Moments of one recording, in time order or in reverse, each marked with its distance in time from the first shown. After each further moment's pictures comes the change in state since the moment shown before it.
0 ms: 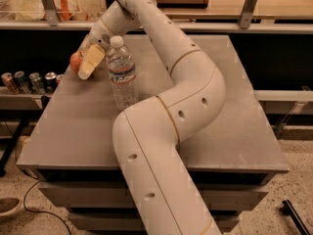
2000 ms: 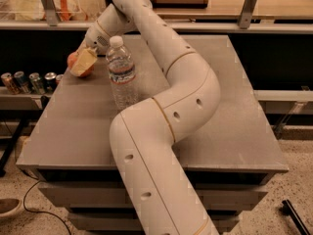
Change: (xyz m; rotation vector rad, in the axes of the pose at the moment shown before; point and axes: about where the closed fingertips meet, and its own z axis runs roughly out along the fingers) arm -0.004 -0.007 0.017 0.000 -0.008 0.005
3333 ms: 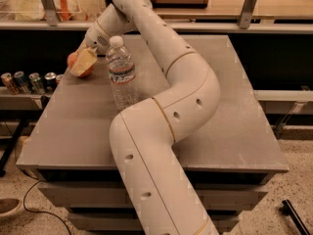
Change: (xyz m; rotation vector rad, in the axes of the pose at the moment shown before) arm 0.000 0.000 0.000 0.001 0.000 0.000
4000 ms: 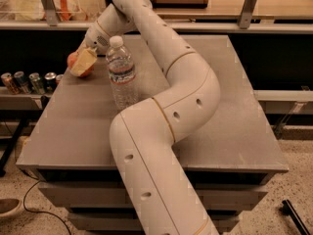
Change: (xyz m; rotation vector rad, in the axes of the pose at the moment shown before) arm 0.000 0.000 0.000 0.000 0.000 0.000
